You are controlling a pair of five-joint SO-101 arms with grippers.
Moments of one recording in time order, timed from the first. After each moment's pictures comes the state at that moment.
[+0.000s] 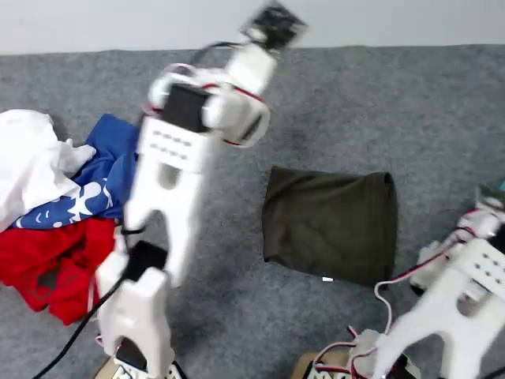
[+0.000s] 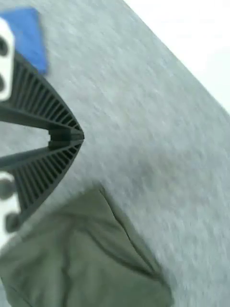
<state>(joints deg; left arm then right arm) 17.6 23.2 -56.5 99.2 -11.0 36.4 -31.6 32.7 95.0 13.2</state>
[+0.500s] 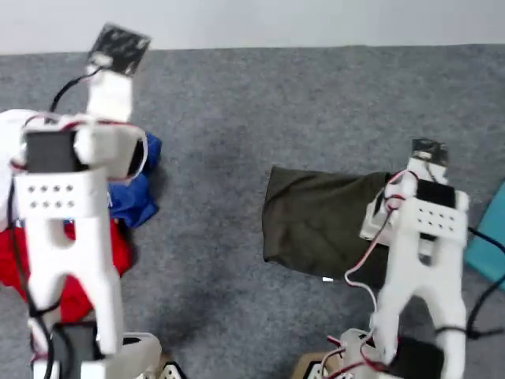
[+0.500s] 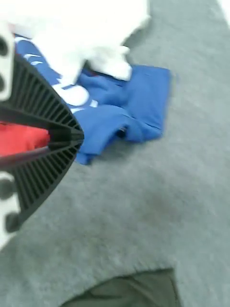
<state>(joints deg) -6.1 -13.2 -12.7 99.2 -11.0 12.3 -17.5 32.7 77.2 -4.3</state>
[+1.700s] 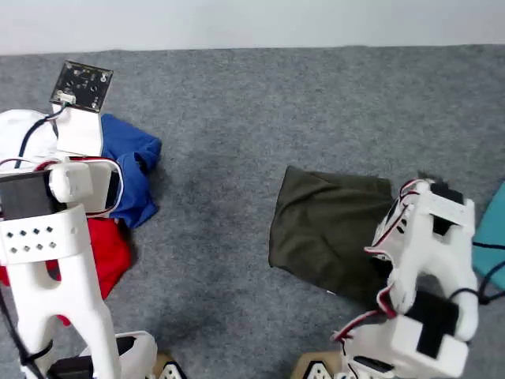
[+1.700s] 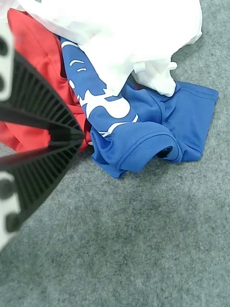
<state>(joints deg) -12.1 -24.9 0.5 99.3 -11.0 19.9 -2.6 32.9 74.9 -1.0</state>
